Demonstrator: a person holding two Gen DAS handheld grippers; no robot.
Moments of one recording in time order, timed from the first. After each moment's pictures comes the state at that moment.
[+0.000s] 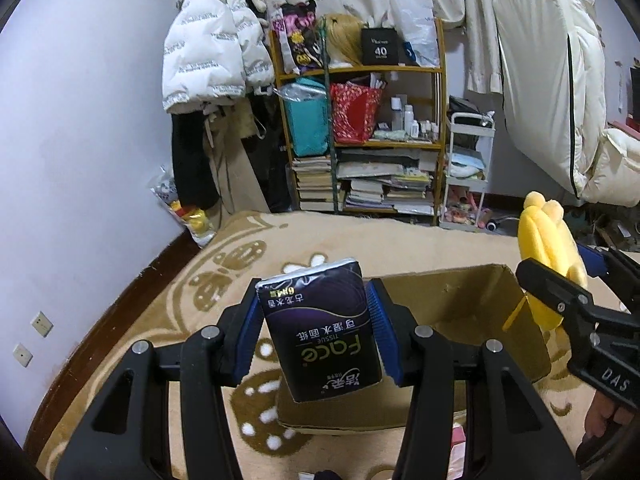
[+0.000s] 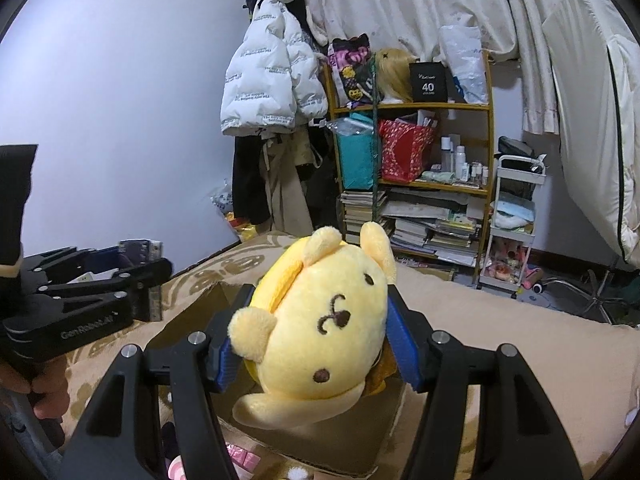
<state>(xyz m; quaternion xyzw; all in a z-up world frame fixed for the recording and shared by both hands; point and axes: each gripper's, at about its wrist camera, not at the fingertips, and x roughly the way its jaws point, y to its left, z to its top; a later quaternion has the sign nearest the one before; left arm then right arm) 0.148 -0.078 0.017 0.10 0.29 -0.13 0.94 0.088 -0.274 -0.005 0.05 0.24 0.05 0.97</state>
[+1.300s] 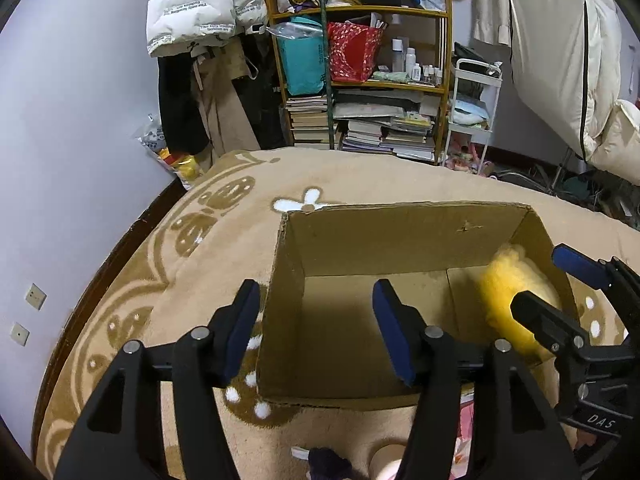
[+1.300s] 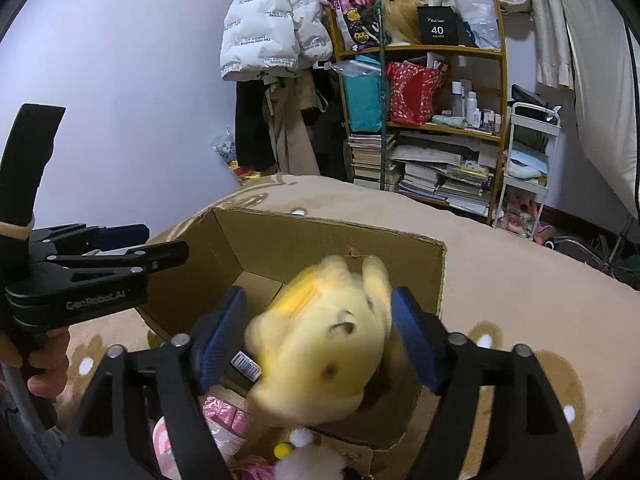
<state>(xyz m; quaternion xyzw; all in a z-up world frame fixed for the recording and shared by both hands) 0.169 -0.076 -0.032 0.10 0.39 -0.12 0.91 0.094 -0.272 -0.061 0.05 0.32 0.06 0.94</state>
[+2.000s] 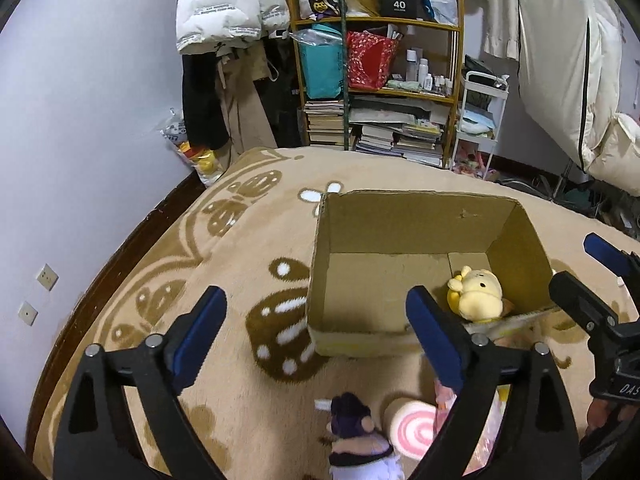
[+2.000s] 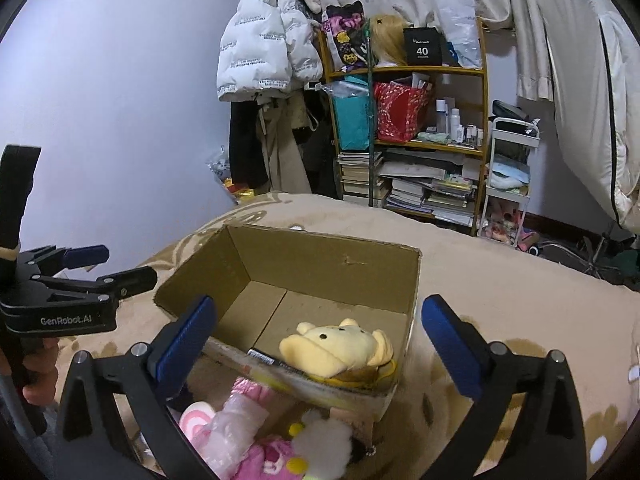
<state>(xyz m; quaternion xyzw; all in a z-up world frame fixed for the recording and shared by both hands) 0.121 -0.036 -0.005 0.08 0.38 -0.10 0.91 0.049 -0.265 -0.026 0.06 0.29 0.04 0.95</state>
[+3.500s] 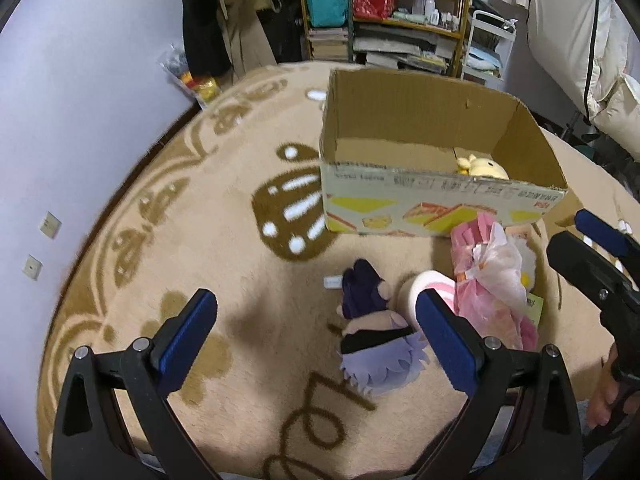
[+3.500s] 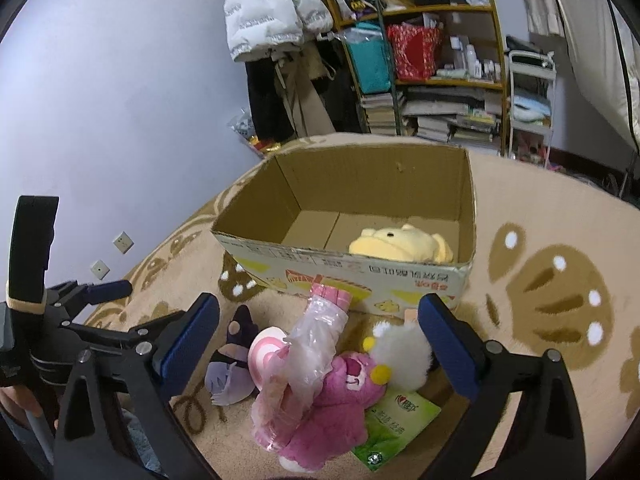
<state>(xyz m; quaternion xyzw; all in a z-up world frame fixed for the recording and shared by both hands) 0.070 -0.012 -0.056 0.09 0.50 -0.09 0.86 0.017 -0.231 -0.058 0.13 0.38 0.08 0.91</state>
